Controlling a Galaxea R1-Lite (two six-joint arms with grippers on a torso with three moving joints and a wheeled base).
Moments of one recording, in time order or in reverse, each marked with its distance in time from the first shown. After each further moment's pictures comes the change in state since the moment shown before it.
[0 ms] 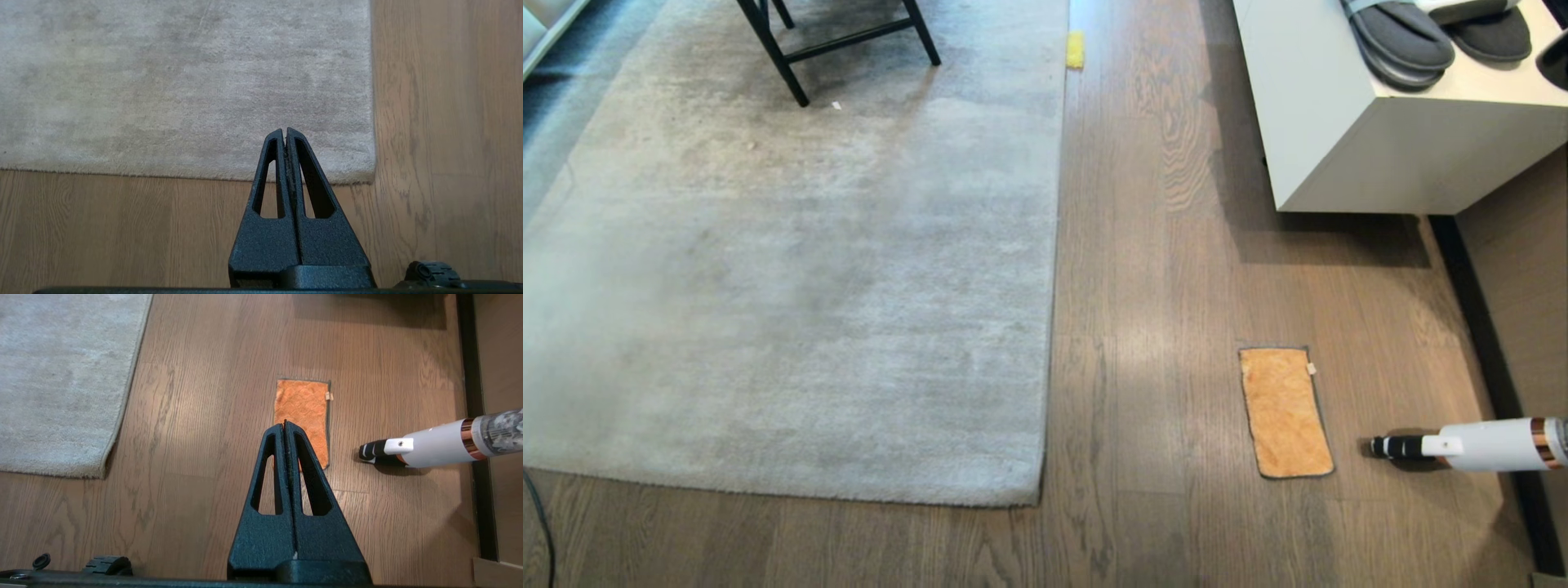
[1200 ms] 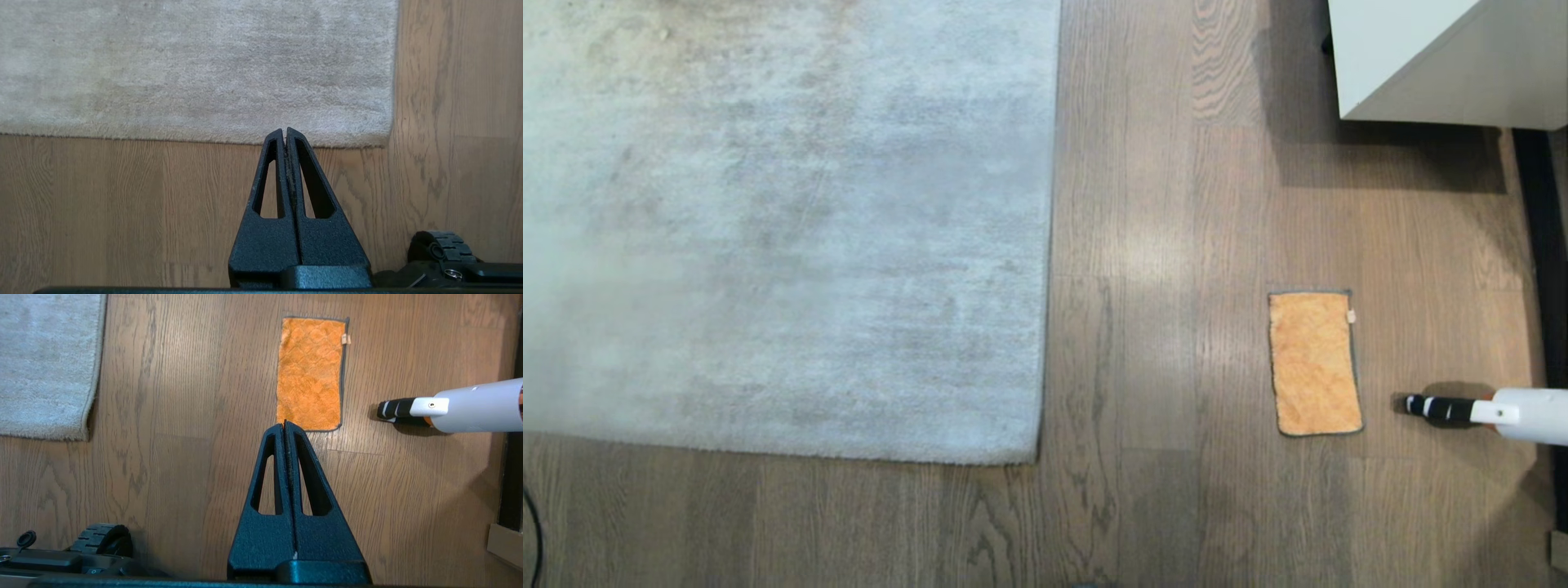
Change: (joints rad) left arm 0.000 0.000 0.000 0.000 0.000 -0.001; right arm 0.000 0.000 0.000 0.000 0.000 0.000
